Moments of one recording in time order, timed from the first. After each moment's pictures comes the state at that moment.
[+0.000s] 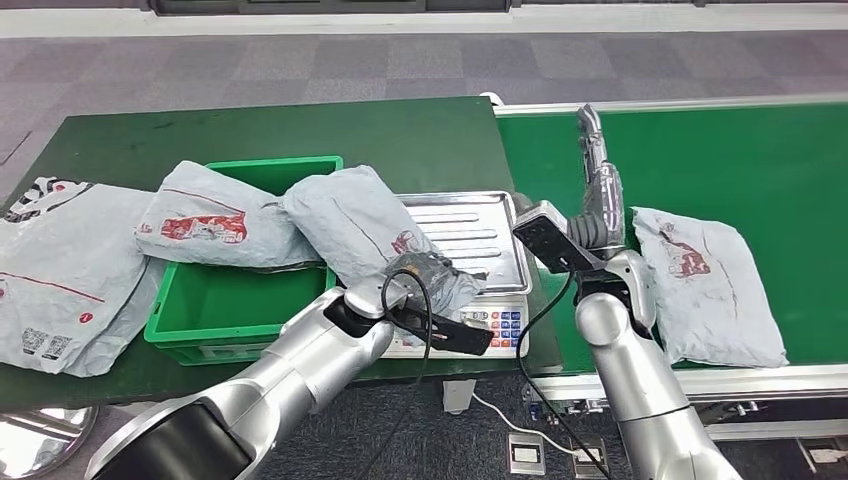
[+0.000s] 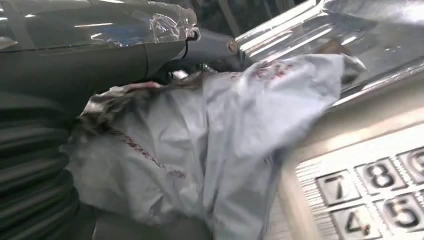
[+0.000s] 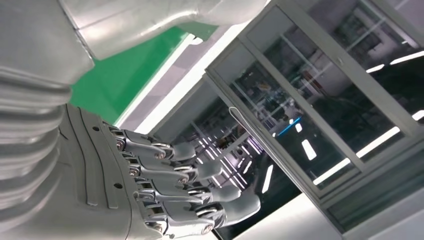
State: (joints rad) left arm -0.87 -0.32 -0.71 -0.36 -1.30 -0.10 0.07; right arm -0.47 -0.03 0.19 -1.36 0.69 -0.41 -0.27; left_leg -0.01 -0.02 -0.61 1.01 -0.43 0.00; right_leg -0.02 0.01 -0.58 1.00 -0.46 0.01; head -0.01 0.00
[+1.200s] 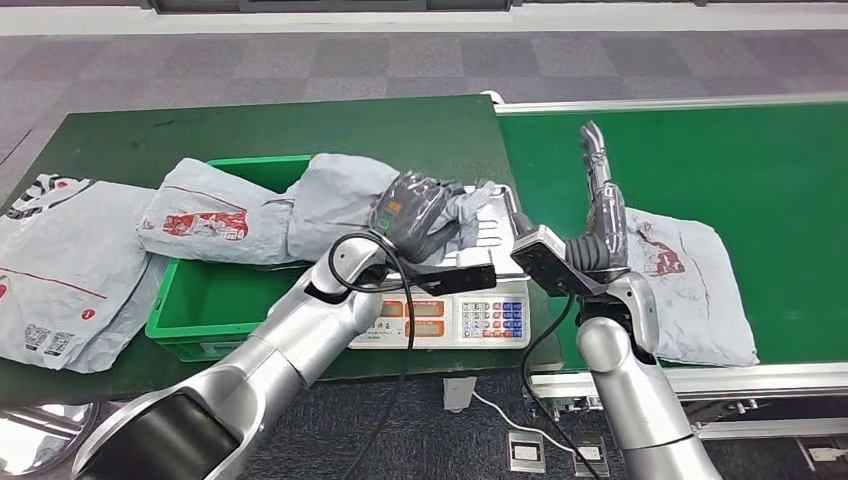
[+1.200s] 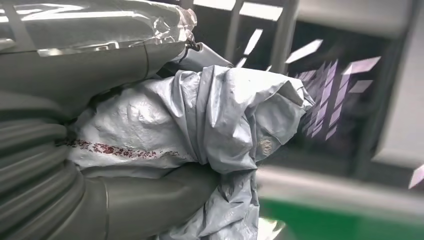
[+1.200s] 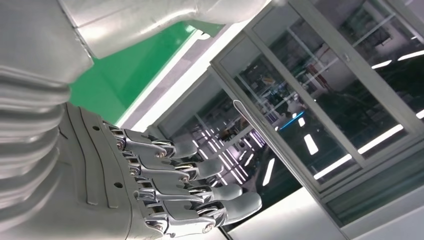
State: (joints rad) left arm -0.89 -0.32 -0.59 -0.56 -1.03 0.45 -0.21; right arm -0.38 -0.05 0.18 -1.47 0.74 -0.42 -0.23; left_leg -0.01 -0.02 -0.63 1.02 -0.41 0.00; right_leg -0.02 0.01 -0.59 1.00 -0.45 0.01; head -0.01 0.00
